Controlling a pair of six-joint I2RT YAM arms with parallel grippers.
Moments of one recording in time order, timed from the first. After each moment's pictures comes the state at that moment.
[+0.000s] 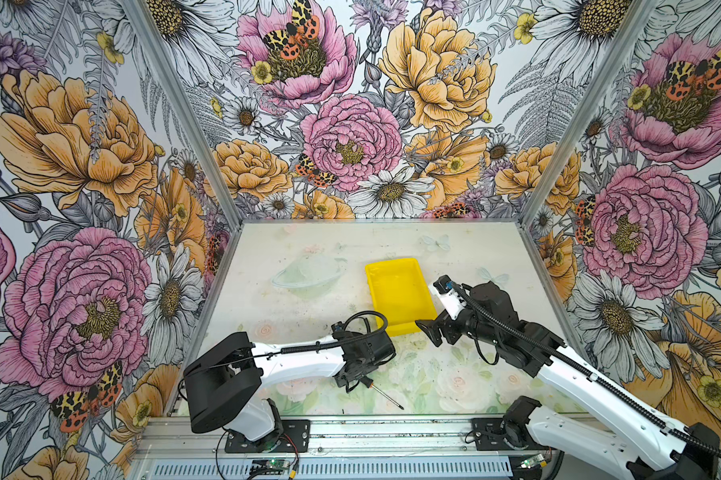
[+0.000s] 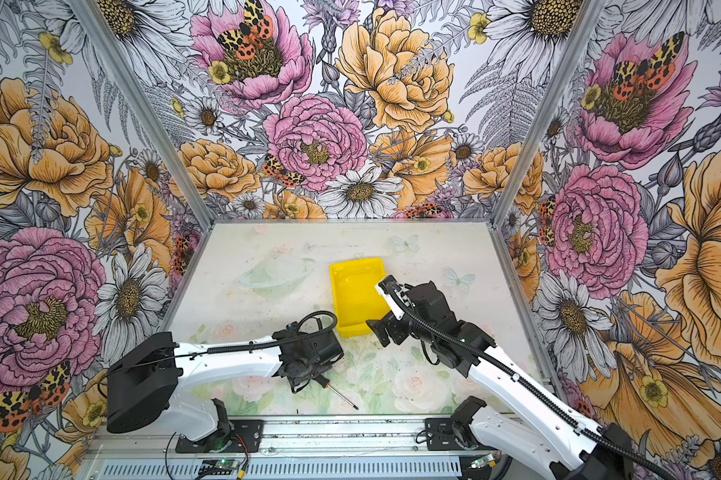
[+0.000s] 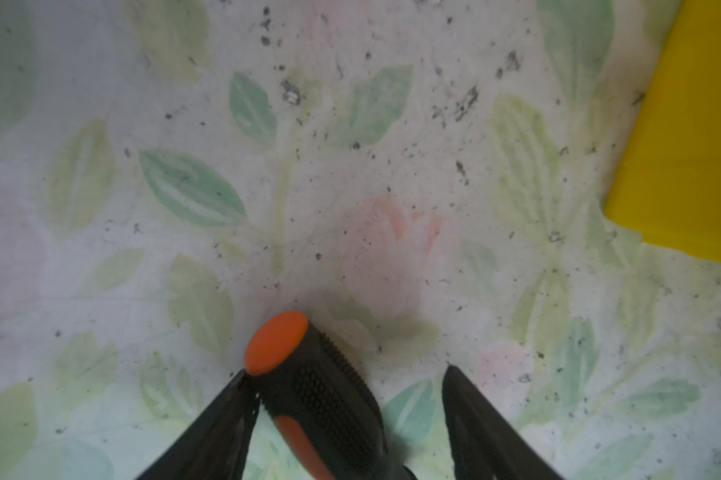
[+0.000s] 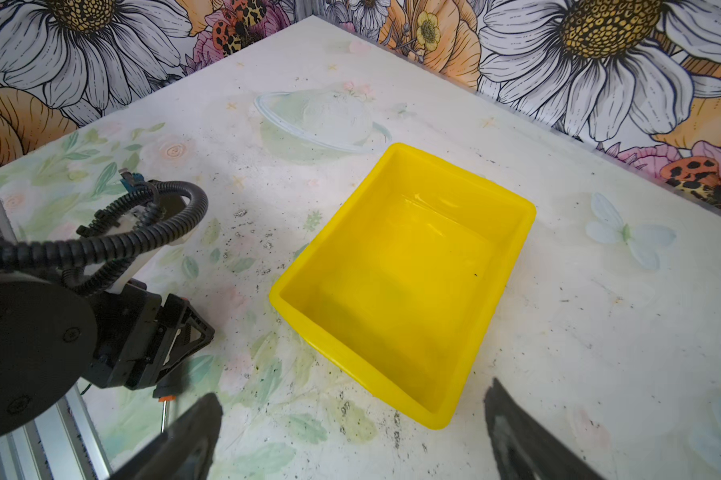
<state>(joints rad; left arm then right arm) -1.09 1.50 0.82 -0.73 -0.27 -1.51 0.65 0.91 0.77 -0.47 -0.13 -0.07</state>
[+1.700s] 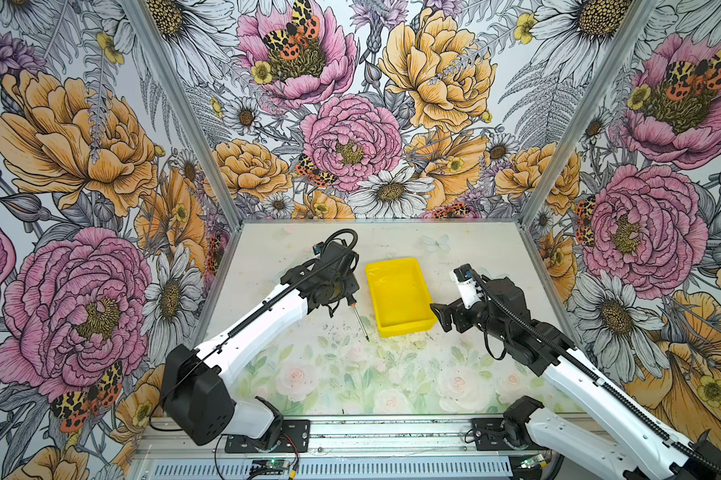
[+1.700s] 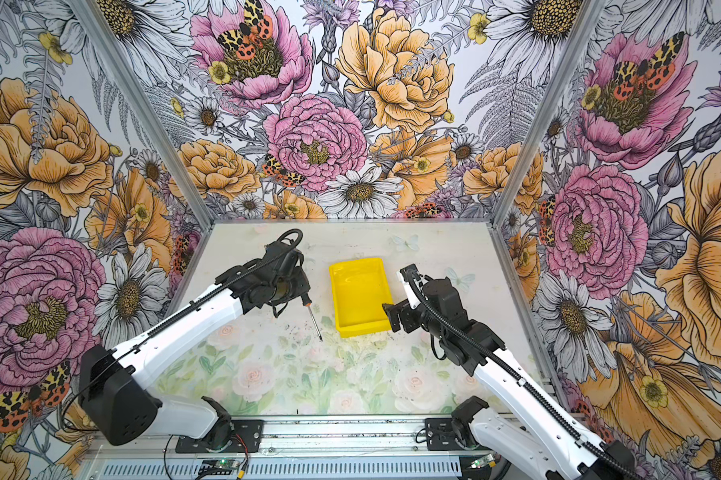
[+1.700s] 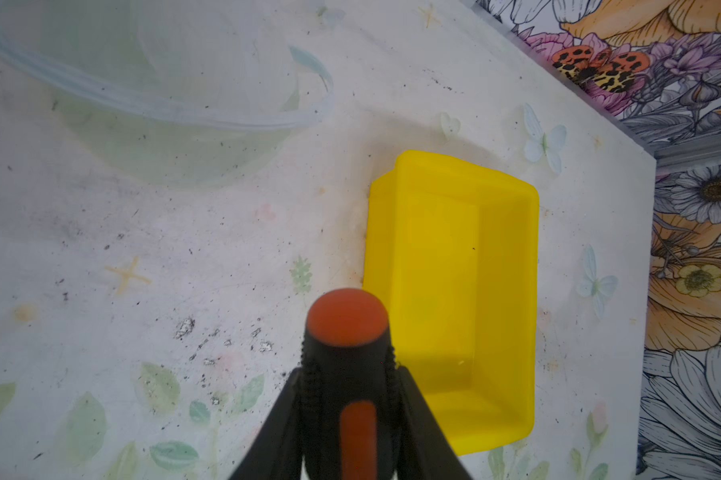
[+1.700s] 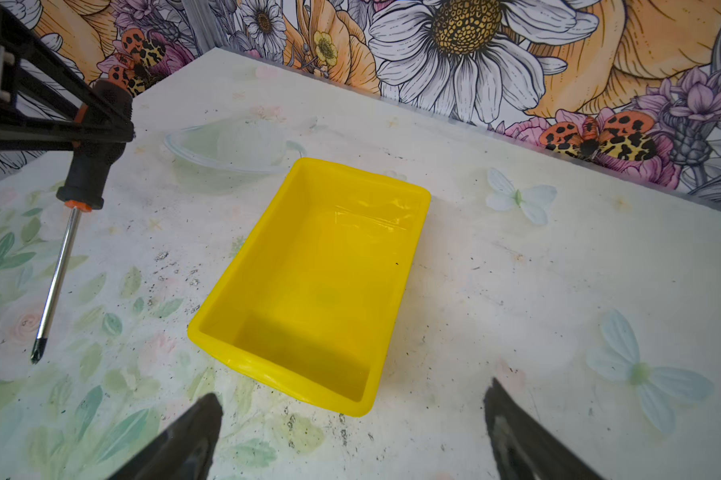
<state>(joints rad) -0.61 1.46 1.30 -0.75 -0.18 -0.88 0.52 0.87 0.77 -0.47 -0.03 0.03</state>
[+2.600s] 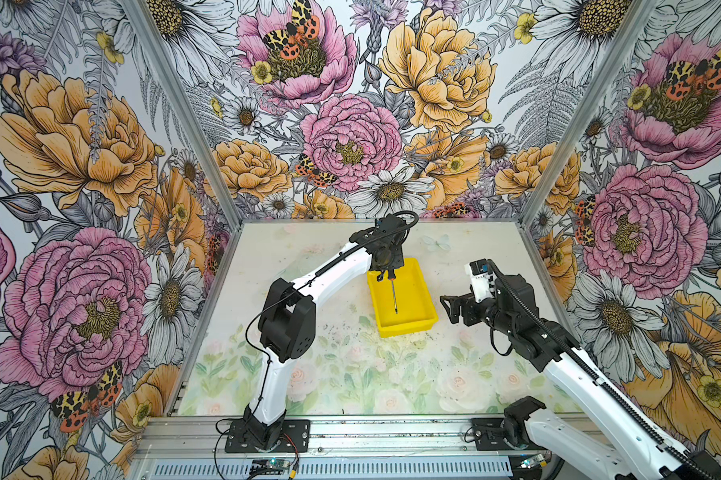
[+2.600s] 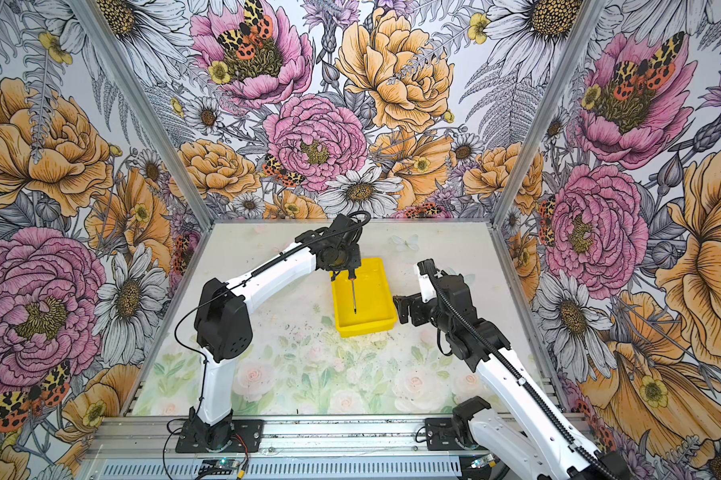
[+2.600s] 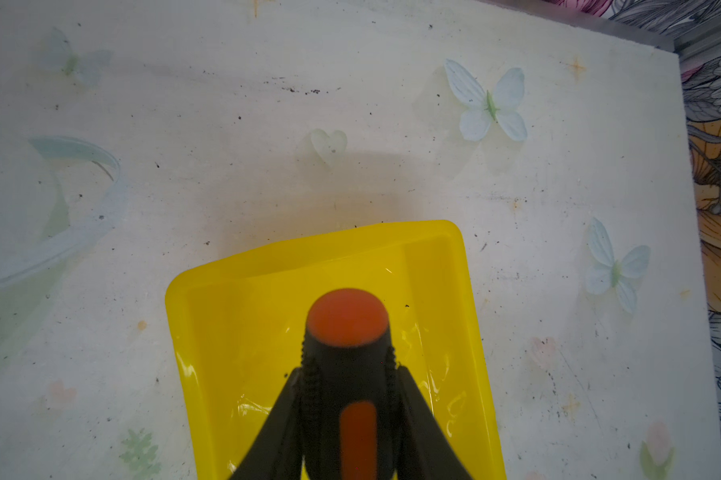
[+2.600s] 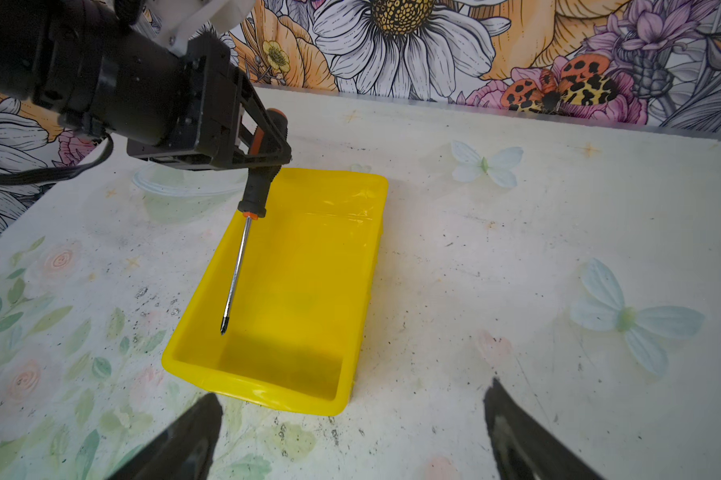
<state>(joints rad) -0.67 2.09 1.92 -0.78 -0.16 -0.69 0.38 0.87 0.75 -0.47 -0.10 0.12</state>
